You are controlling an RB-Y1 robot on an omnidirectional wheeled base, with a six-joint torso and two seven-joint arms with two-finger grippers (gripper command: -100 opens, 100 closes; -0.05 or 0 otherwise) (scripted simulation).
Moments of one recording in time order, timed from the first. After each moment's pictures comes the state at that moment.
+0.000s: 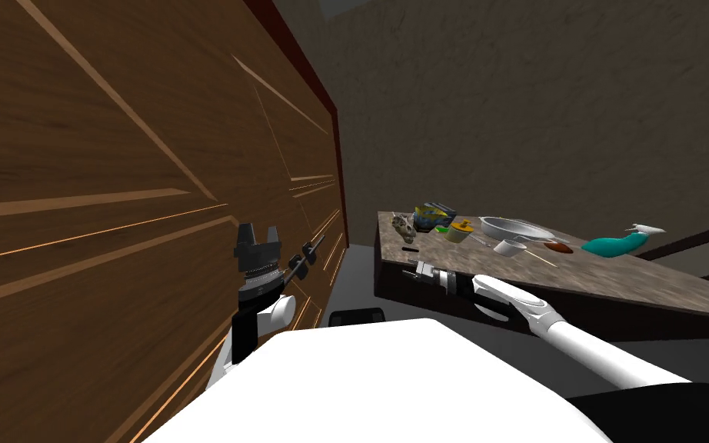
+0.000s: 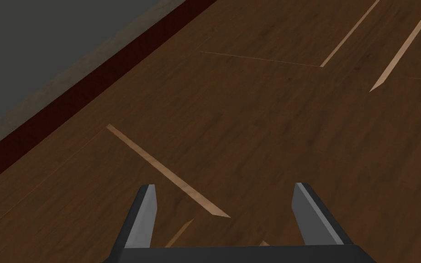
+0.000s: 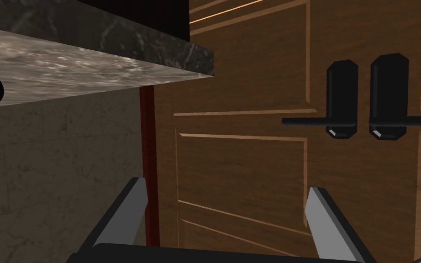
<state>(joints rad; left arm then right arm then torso) 0.46 -0.04 0.06 -2.34 0.00 -0.54 -0.02 0.37 -1.13 0.18 -1.63 0.52 -0.70 0.24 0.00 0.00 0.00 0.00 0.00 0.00</state>
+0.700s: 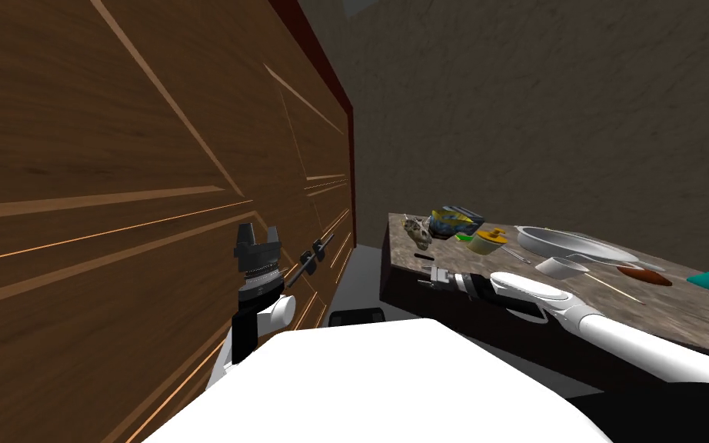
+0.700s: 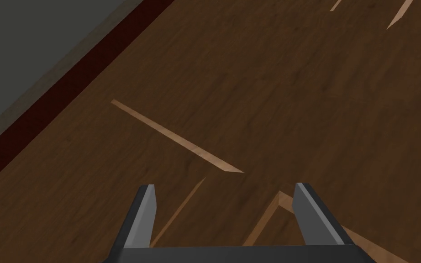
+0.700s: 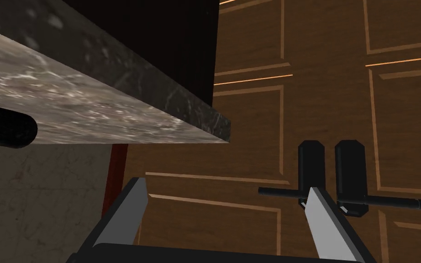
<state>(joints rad) 0.46 -0.04 0.06 -2.34 0.00 -0.54 -0.02 0.38 -1.32 0.25 -1.50 0.58 -0.74 0.24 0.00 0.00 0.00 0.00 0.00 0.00</state>
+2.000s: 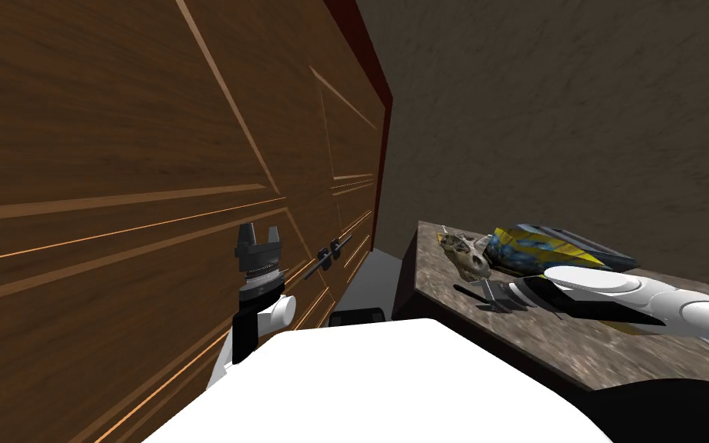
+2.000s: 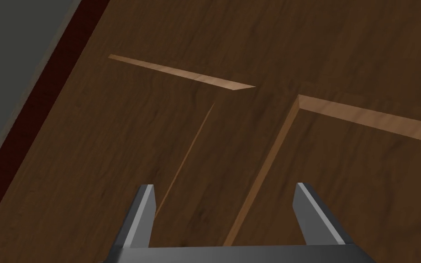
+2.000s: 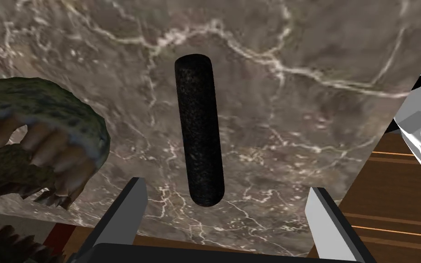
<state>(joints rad) 0.47 -0.04 0.06 -2.34 0.00 -0.54 -0.02 0.43 -1.67 0.41 -1.26 0.69 -0.80 0.23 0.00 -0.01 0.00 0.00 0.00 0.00</state>
